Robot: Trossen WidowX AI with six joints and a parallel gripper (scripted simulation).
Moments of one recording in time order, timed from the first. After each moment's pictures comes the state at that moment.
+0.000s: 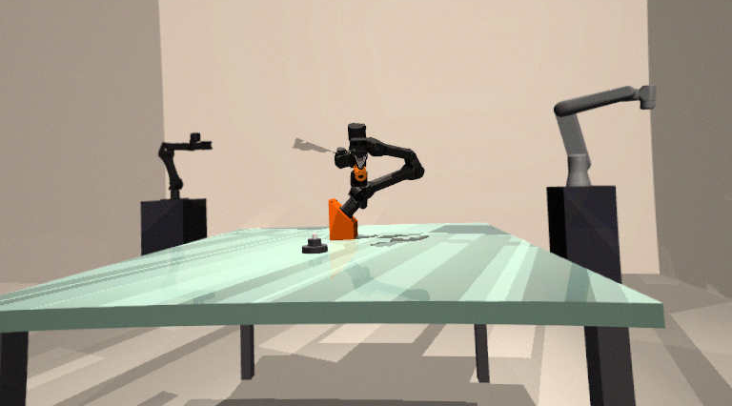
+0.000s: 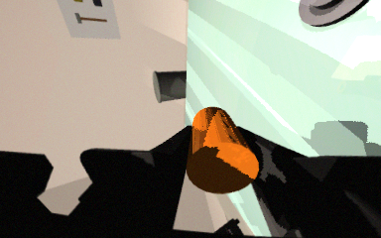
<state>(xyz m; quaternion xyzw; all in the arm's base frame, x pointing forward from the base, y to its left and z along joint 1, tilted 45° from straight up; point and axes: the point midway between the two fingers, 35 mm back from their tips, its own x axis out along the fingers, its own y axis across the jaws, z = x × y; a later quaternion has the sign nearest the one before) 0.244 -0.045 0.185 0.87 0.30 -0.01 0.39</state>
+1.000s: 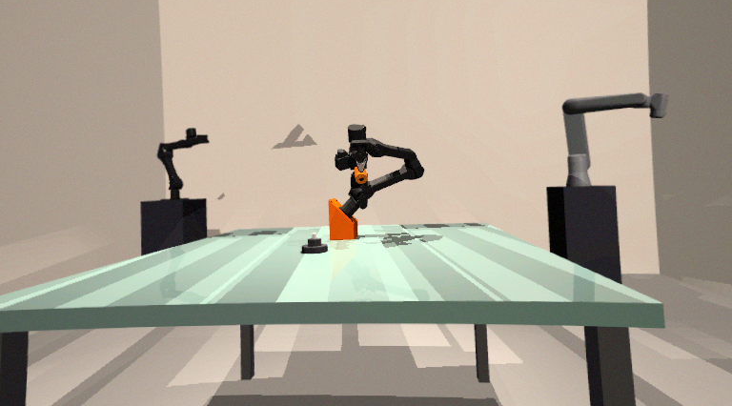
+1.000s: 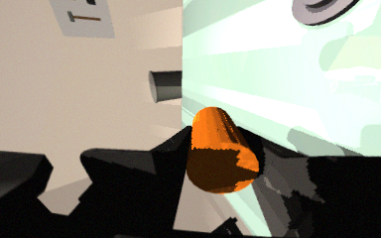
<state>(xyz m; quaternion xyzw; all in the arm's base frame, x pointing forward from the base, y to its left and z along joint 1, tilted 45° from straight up) 0.243 -0.039 0.179 0.87 0.31 -0.02 0.39</state>
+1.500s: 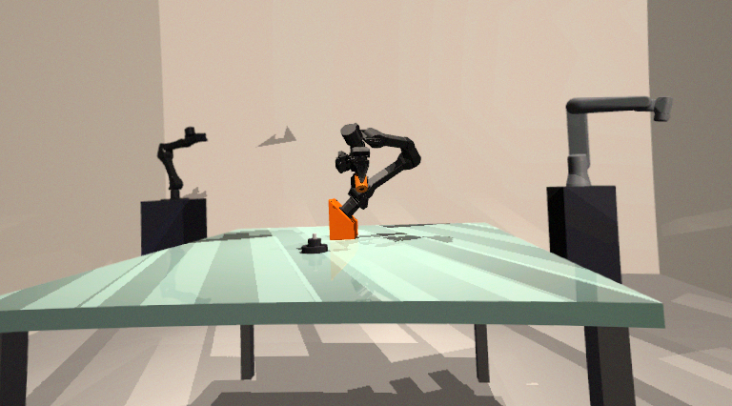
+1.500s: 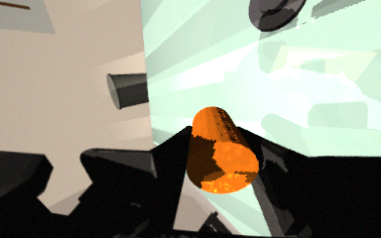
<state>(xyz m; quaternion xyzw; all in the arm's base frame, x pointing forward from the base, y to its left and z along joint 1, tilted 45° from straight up) 0.252 -0.020 0.164 0.82 0.43 -0.08 0.38</state>
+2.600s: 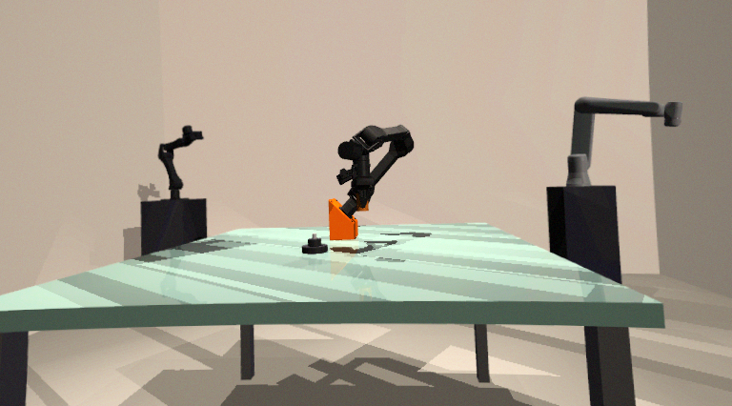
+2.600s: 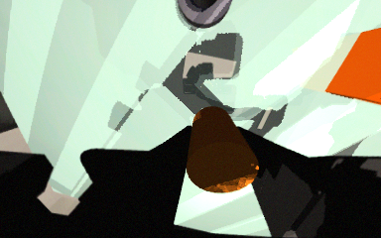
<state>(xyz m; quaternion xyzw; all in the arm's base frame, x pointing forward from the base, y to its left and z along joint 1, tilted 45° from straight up) 0.274 0.030 0.124 0.62 0.67 -0.19 0.35</state>
